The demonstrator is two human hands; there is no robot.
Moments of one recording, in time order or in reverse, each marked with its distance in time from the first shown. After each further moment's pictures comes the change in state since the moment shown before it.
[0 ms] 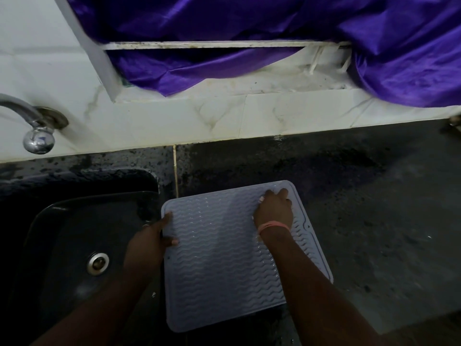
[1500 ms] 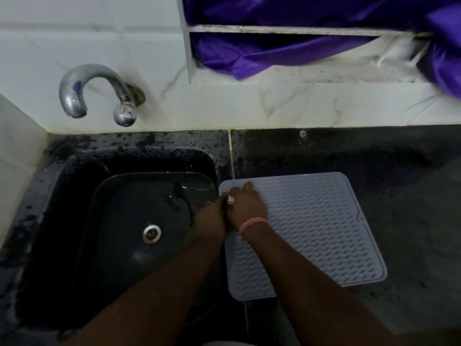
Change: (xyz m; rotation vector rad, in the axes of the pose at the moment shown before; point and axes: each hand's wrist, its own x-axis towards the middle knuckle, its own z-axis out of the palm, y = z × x) left_hand -0.018 0.018 -0.014 0.012 0.079 0.049; right_hand -0.101 -0.154 0.070 -0.002 -0.152 -0.477
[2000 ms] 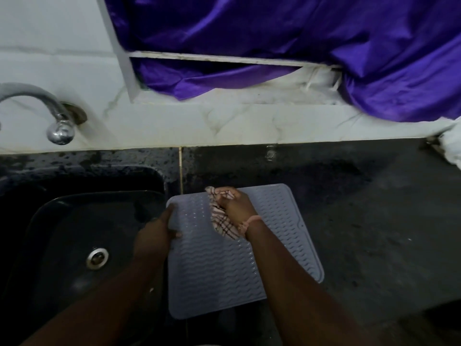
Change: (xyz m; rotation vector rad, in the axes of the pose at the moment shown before) left_hand 0.004 -0.003 0.009 0.095 -0.076 -0.032; right_hand -0.013 0.096 -0.099 0.986 -0.079 0.221
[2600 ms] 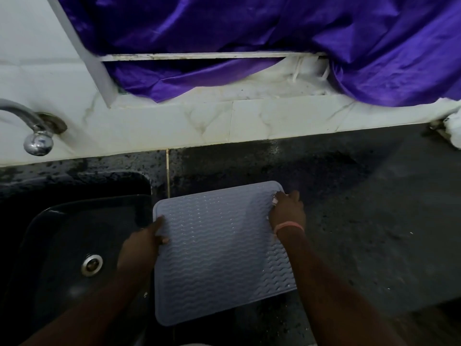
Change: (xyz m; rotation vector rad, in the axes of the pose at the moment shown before) left_hand -0.010 0.004 0.008 0.116 0.079 0.006; right_hand 0.022 0.081 -0.128 -0.896 0.448 0.147
